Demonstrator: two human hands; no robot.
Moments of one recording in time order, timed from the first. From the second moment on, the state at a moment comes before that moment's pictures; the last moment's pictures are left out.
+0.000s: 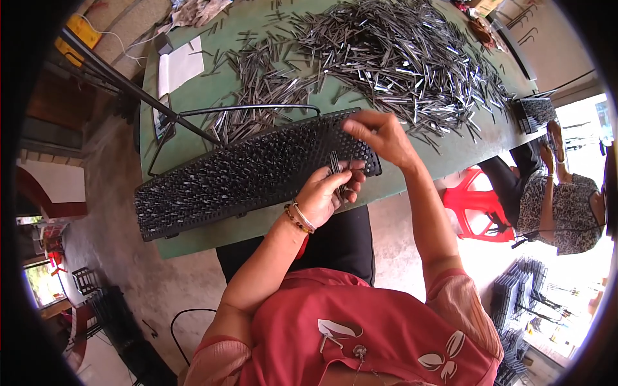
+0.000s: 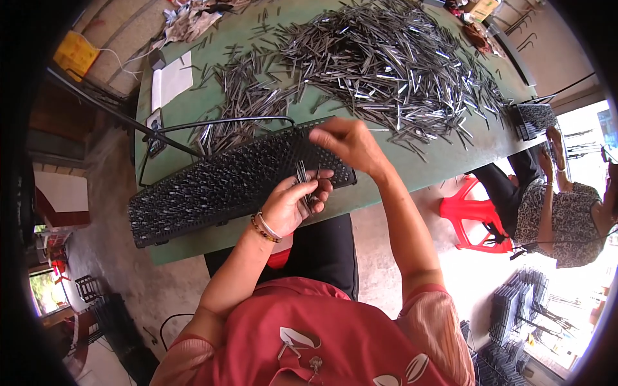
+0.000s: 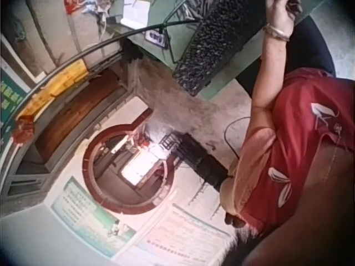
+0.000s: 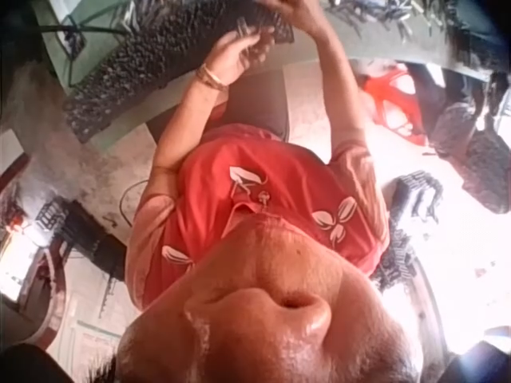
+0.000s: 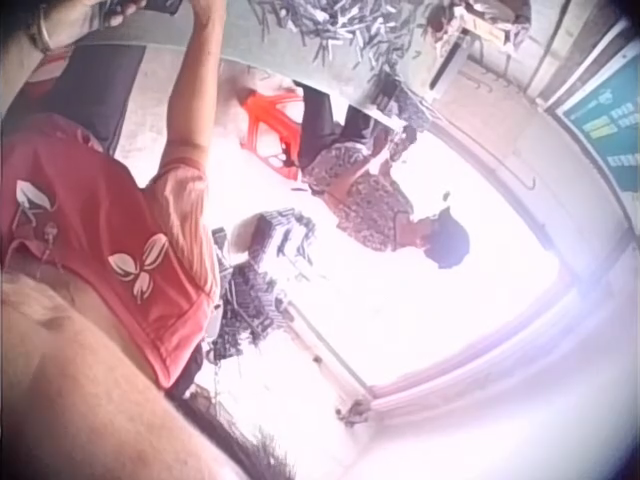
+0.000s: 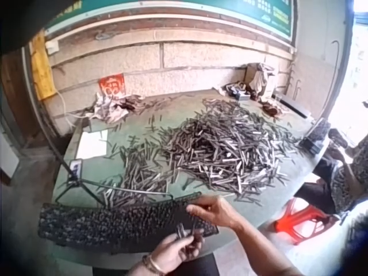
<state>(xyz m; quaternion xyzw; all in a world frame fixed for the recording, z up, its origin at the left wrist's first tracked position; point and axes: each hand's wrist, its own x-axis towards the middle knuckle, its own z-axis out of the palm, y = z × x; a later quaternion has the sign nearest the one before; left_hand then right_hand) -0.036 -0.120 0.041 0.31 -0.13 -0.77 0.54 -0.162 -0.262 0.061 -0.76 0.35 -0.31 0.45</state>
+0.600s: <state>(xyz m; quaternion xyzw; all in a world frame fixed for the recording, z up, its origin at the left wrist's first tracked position) -0.040 -0.128 0.036 0.30 -0.12 -0.81 0.50 -0.178 -0.267 0.060 -0.66 0.34 -0.32 0.59</state>
